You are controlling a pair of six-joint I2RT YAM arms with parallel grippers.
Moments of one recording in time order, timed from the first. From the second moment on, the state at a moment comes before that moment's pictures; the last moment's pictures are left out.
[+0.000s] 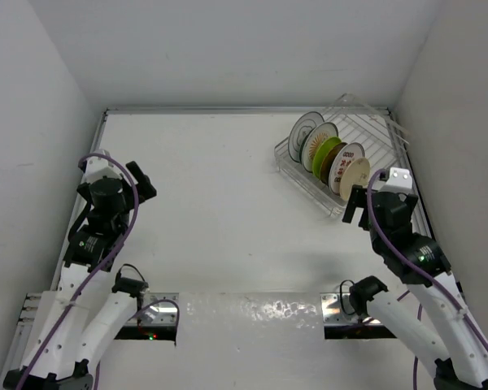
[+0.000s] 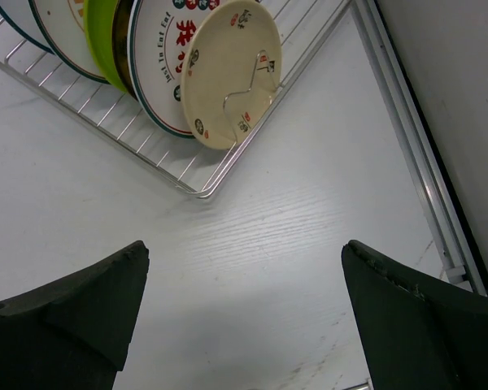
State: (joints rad) left arm -0.19 0.64 0.80 -0.56 -0.43 -0.42; right arm 0.44 0.59 0.82 -0.84 0.61 0.33
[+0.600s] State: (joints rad) left arm -0.19 0.66 0.80 -0.57 -0.45 -0.43; right arm 0.42 0.79 0.78 -0.70 0.64 0.43
